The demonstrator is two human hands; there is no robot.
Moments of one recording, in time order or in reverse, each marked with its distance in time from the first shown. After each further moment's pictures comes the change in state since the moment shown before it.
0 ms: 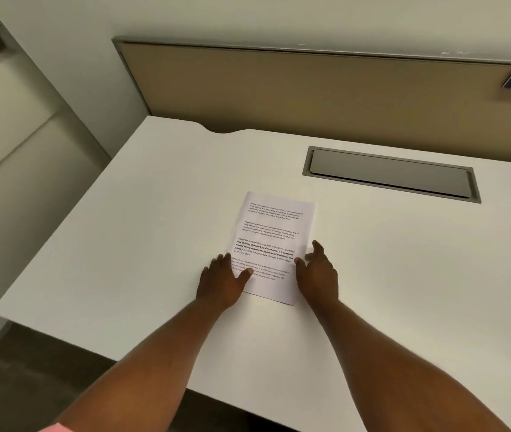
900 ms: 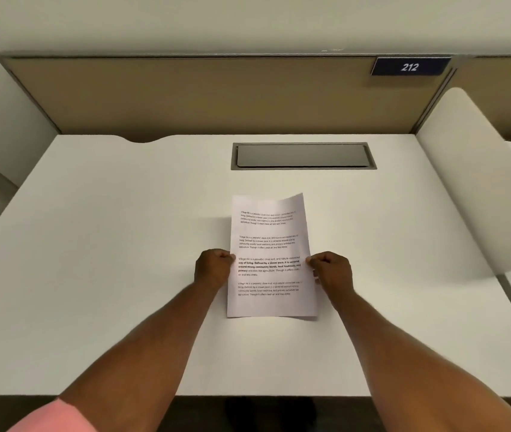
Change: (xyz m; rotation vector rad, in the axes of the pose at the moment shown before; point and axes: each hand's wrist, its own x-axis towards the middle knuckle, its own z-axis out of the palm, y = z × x) left_hand -0.006 0.094 0.033 -0.595 -0.064 -0.038; right_hand -0.055 0.103 -0.116 0.450 0.174 0.322
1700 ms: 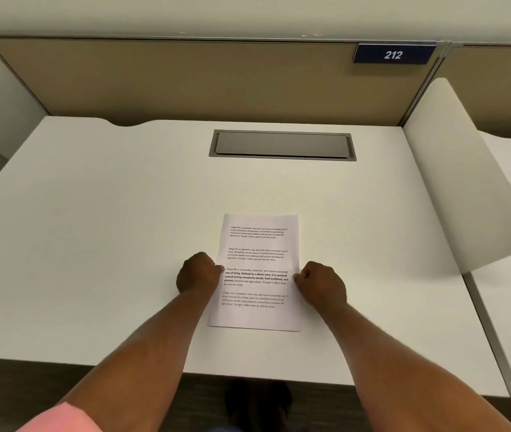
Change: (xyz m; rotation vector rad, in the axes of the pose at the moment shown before) left_hand -0.078 0.023 0.068 0.469 0.151 -0.107; right_hand 0.002 0.041 -0.078 -0.776 -0.131 -0.117
